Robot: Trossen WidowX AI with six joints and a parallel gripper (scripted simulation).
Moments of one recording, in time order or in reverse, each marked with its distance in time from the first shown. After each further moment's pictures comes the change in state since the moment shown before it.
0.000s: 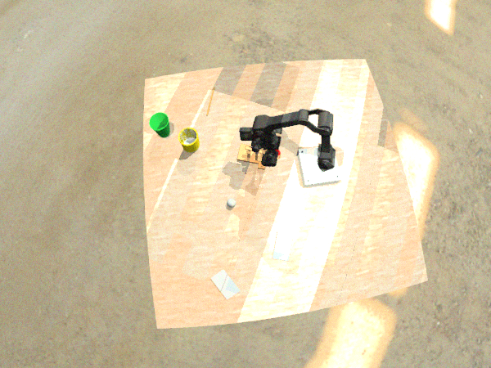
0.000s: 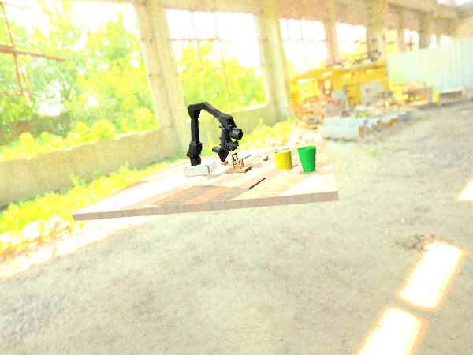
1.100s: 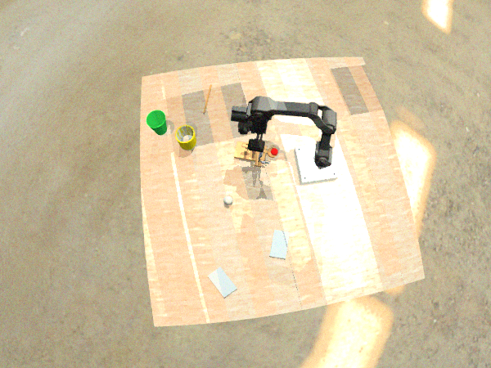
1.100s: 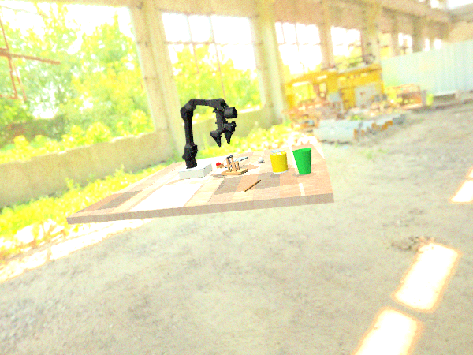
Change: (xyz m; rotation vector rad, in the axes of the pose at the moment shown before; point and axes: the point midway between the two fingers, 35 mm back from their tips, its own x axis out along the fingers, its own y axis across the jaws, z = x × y) arm -0.121 -0.003 0.021 0.004 -0.288 -0.006
